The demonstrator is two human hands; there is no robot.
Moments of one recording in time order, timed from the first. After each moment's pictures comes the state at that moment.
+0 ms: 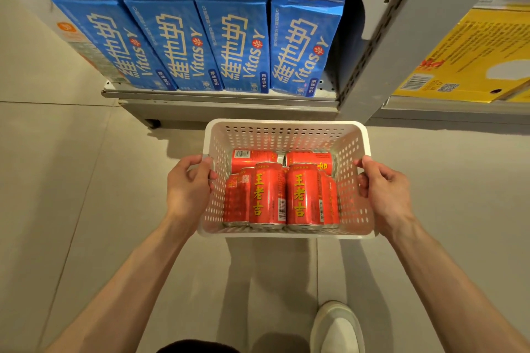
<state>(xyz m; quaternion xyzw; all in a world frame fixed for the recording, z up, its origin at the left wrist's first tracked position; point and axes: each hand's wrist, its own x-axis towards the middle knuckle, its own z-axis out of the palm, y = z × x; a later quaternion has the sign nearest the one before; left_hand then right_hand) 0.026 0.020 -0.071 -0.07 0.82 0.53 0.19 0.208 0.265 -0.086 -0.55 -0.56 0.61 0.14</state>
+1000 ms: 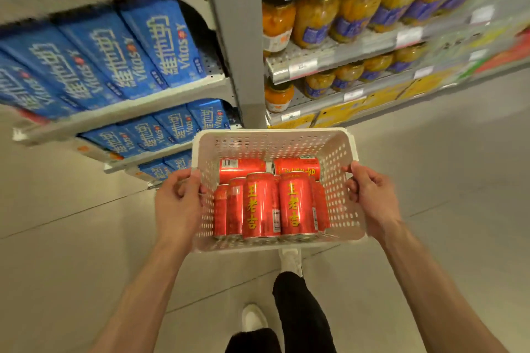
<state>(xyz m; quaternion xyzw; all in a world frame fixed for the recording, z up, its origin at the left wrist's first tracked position) 0.143 0.044 0.541 0.07 0.82 0.52 0.24 0.390 0.218 0.525 -0.62 -0.40 0.63 0.25</state>
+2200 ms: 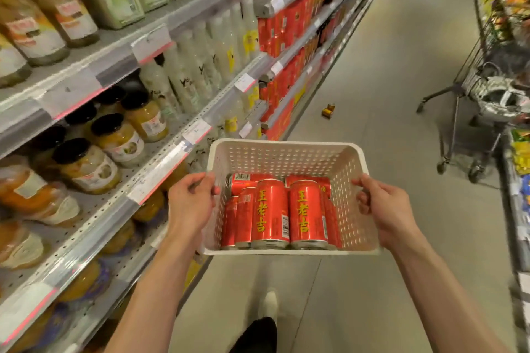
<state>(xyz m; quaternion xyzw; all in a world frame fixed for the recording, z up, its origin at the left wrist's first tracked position) 0.513 0.648 0.766 0.39 0.66 0.46 0.44 0.813 0.583 0.765 -0.69 -0.19 0.44 0.54</state>
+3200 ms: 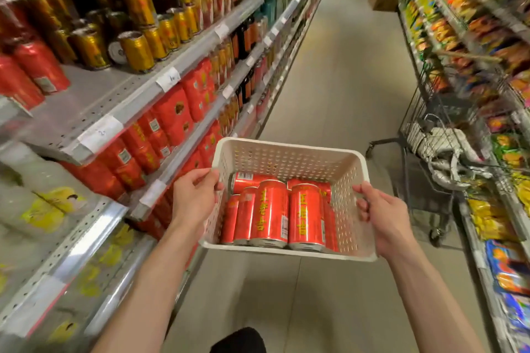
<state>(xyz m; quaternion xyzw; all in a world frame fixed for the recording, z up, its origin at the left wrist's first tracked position) 0.976 1.183 0.777 0.45 0.59 0.43 0.52 1.251 1.039 0.780 -0.69 -0.11 0.37 0.61</state>
